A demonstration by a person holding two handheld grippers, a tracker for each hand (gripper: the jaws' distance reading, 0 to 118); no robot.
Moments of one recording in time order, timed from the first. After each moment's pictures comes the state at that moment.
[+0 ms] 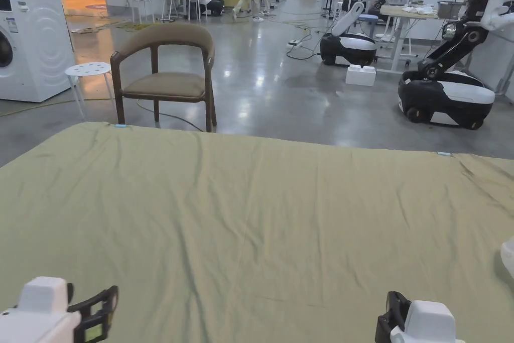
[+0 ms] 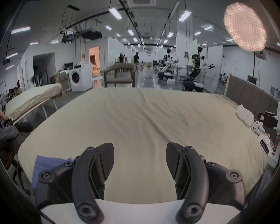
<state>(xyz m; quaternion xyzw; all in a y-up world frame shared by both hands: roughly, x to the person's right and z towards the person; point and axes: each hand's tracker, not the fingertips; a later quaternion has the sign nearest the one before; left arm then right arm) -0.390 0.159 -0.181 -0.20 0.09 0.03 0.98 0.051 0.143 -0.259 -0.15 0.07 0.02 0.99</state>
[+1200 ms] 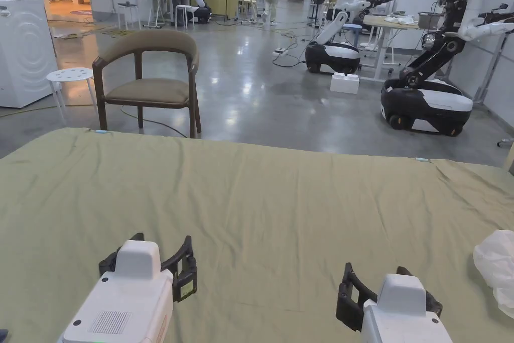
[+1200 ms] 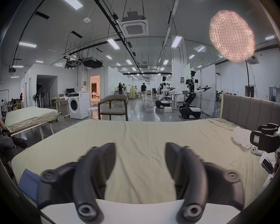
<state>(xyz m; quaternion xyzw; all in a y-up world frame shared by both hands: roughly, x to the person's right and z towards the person) -0.256 0.182 -0.232 -0.07 0.10 0.00 0.99 0.048 0.172 -0.268 -0.09 0.04 0.03 0.99</state>
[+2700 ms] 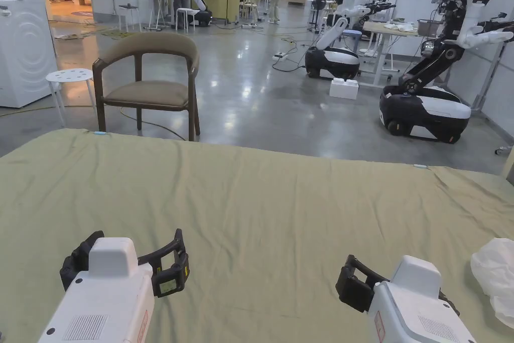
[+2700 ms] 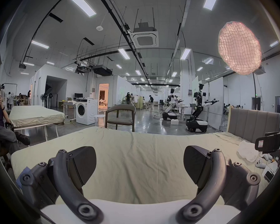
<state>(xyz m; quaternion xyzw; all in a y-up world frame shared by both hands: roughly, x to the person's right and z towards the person) -0.273 0.192 -0.229 -0.01 0.14 0.02 0.99 0.057 0.201 -0.293 -0.16 -0.01 -0.06 0.98</state>
